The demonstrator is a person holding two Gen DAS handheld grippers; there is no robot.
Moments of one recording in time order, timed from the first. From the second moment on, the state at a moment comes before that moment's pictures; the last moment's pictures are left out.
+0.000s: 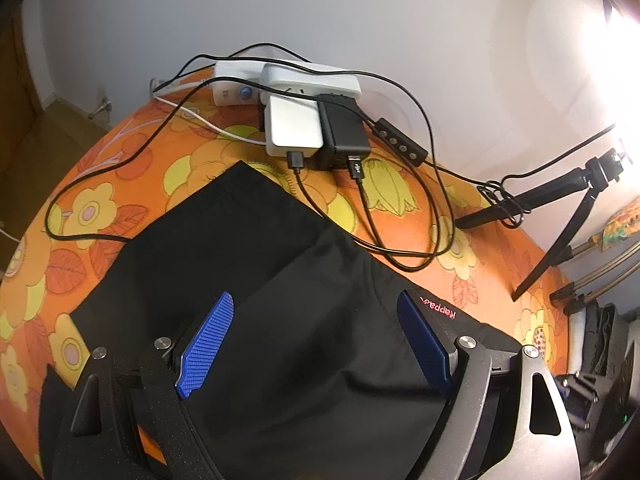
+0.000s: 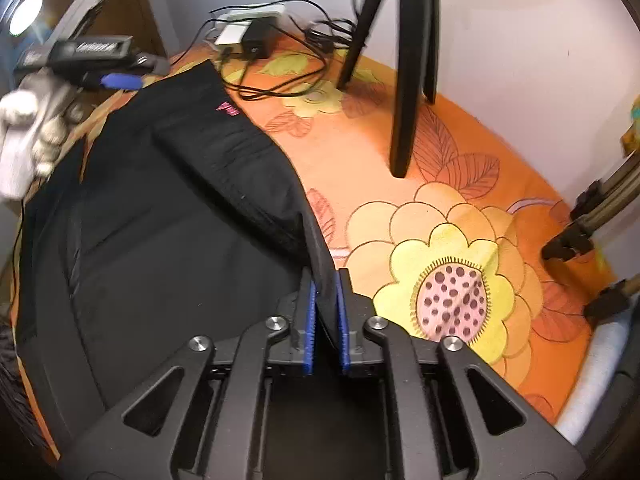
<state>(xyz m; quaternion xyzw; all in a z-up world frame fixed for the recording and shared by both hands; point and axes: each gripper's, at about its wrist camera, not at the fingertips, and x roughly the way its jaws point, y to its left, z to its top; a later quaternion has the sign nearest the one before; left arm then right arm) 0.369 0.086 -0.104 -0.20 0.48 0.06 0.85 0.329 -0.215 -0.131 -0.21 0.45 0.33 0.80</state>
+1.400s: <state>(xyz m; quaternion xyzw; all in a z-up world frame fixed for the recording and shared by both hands) 0.370 0.009 -0.134 -0.13 0.49 0.09 0.86 0.138 -0.182 -0.122 -0.25 0.41 0.40 0.78</state>
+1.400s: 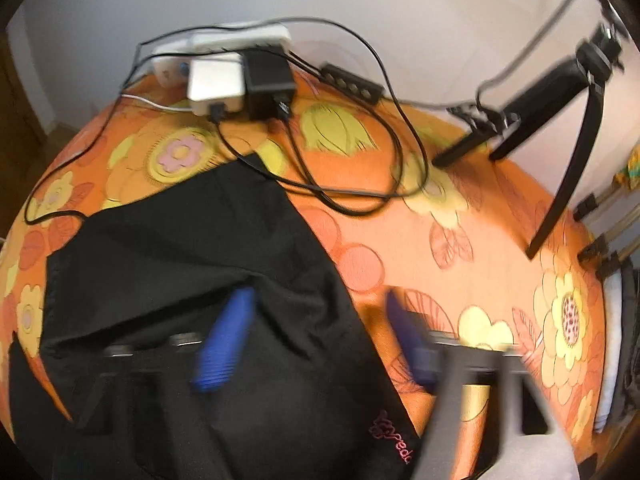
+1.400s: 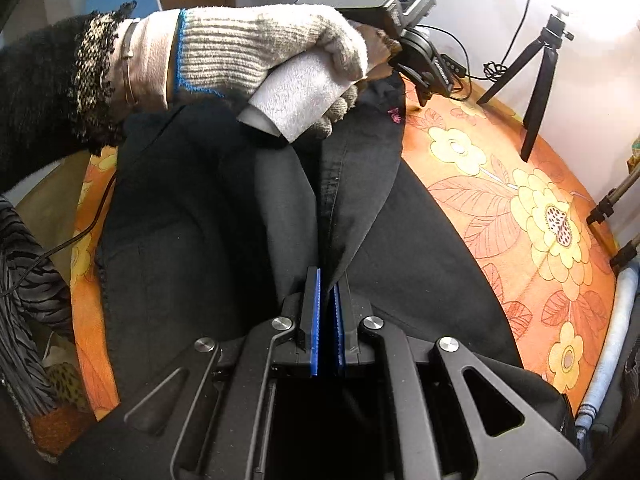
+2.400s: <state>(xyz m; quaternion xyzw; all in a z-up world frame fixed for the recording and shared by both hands) 0.332 0.048 -0.087 -0.25 0.48 0.01 0.84 0.216 -0.200 -0.095 -0.01 0.49 0.39 0.78</state>
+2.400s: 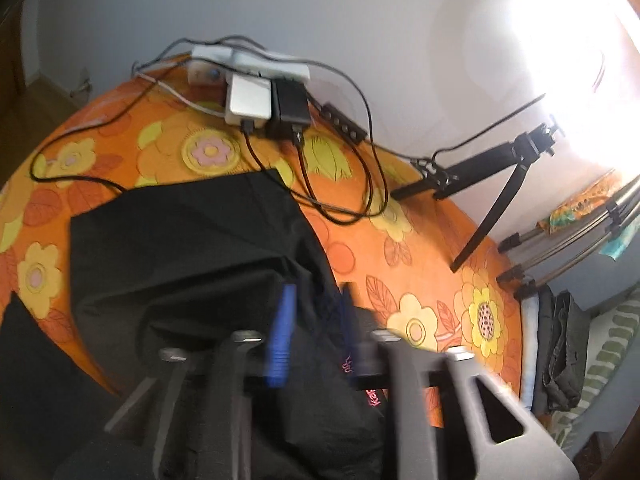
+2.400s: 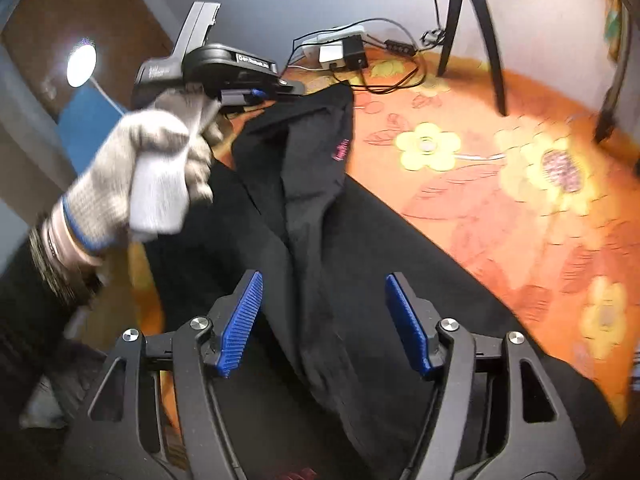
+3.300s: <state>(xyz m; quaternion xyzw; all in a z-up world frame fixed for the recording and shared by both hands) 0.320 0.013 -0.098 -0.15 0.54 0.02 0.83 0.138 -0.127 -0.090 -0.09 0.42 0.43 0.80</state>
